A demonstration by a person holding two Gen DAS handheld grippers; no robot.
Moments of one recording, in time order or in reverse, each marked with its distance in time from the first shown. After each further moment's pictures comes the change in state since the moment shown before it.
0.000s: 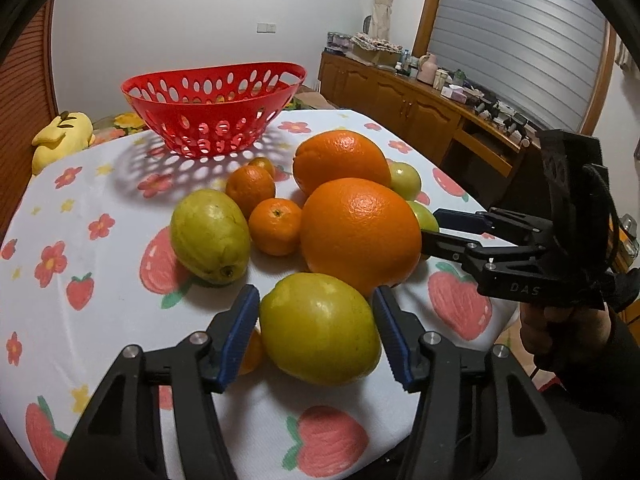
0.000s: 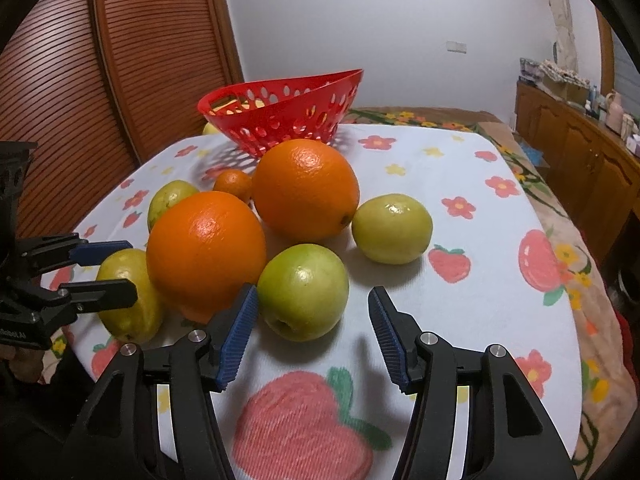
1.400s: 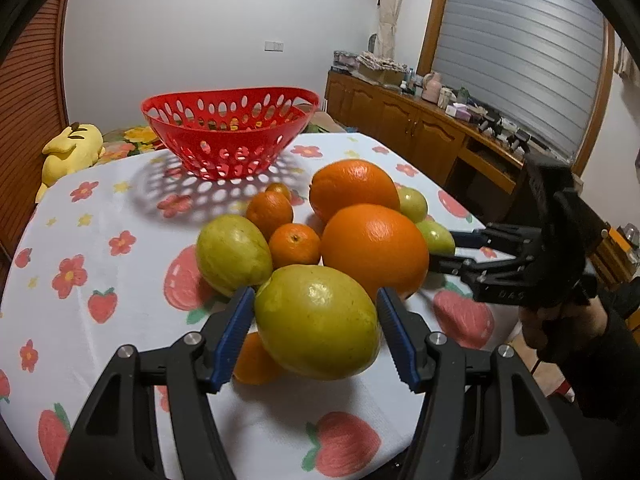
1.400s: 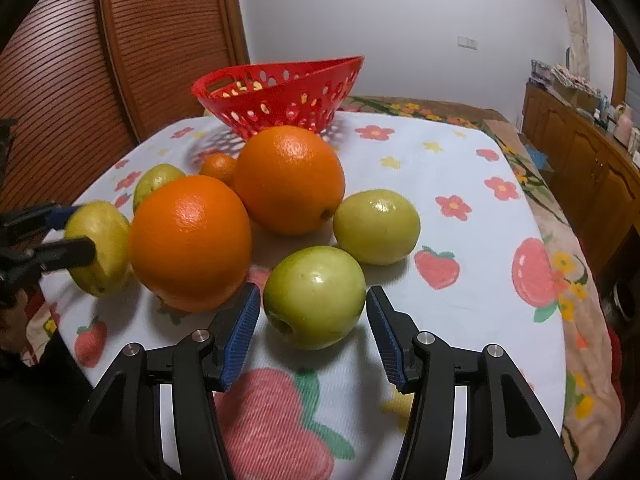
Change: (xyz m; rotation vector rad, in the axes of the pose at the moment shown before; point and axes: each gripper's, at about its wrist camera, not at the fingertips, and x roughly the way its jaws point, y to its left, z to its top) left arm -0.018 0.012 0.005 -0.011 -0.075 0.015; right arm 0.008 -0.011 0.001 -0.057 0.059 -0.006
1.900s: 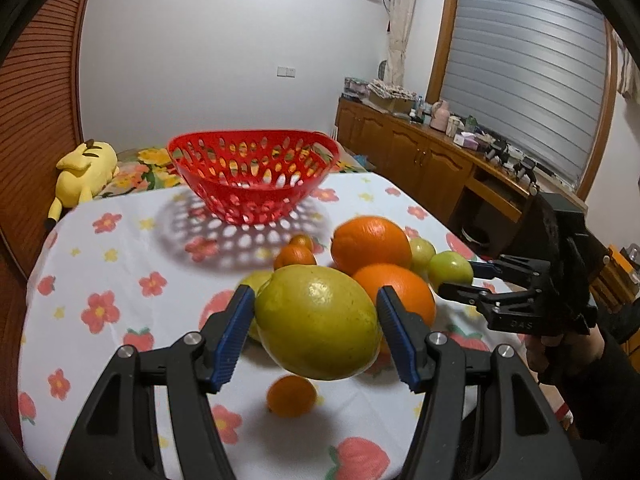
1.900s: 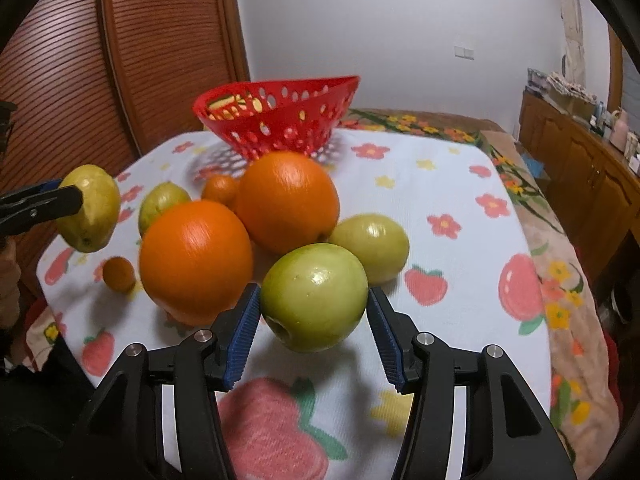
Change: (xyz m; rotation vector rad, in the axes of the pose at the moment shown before) left arm -0.023 0.018 0.031 -0.019 -0.095 0.033; right arm -0.016 -0.001 0.010 -0.006 -0.051 -0.005
